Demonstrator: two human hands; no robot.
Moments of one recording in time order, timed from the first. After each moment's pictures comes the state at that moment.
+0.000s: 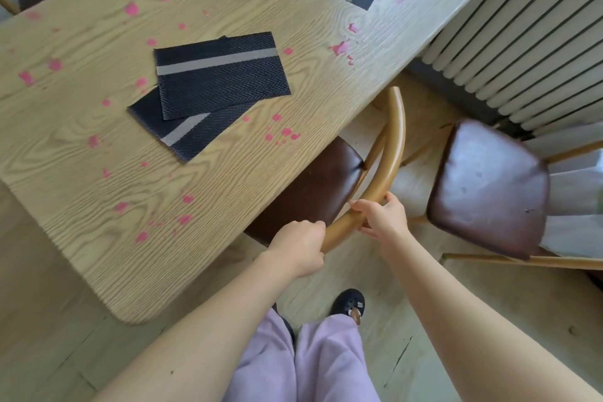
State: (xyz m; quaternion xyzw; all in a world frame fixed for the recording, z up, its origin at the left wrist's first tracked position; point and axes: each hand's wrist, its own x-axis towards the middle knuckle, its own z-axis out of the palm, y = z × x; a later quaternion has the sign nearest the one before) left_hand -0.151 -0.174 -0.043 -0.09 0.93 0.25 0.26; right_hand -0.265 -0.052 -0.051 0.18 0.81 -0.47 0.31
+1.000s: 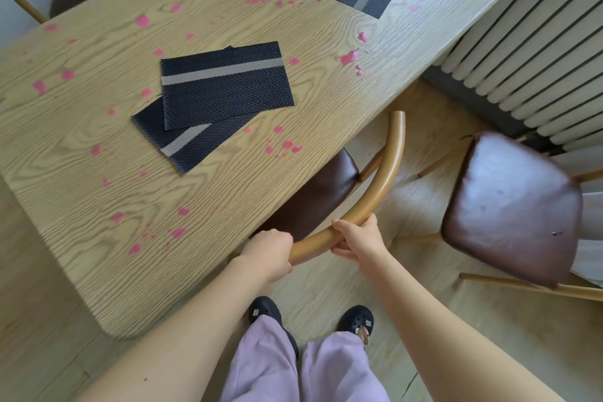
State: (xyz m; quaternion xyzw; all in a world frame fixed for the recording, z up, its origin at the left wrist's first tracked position) left_hand -0.150 -0.208 -0.070 -0.17 0.90 0.20 0.35; right_hand -0.262 -0.071 -0.092 0.19 0.75 -0.48 0.42
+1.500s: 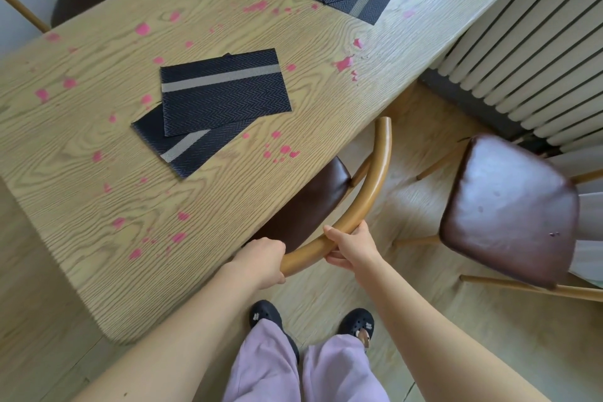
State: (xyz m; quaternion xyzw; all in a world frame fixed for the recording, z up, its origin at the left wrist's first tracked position) left_hand -0.142 -0.215 -0.066 -0.18 0.88 0.22 0.38; right_hand -0.253 -0.070 -0.092 0.18 0.75 -0.45 0.45
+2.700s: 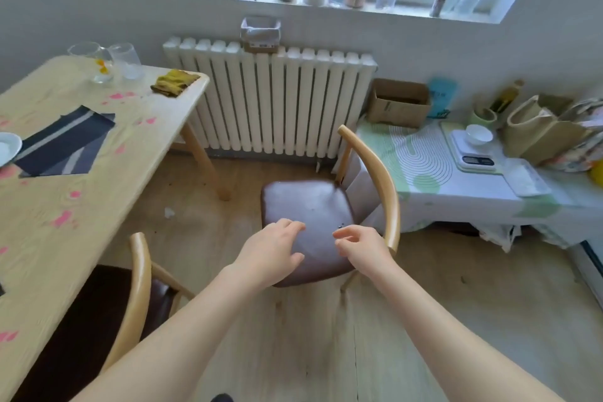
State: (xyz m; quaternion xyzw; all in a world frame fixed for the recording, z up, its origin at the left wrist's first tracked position) left_hand -0.387 0.128 0.086 0.15 0.96 0.18 0.13; right_hand -0.385 0.316 0.076 0.15 0.87 -0.43 0.18
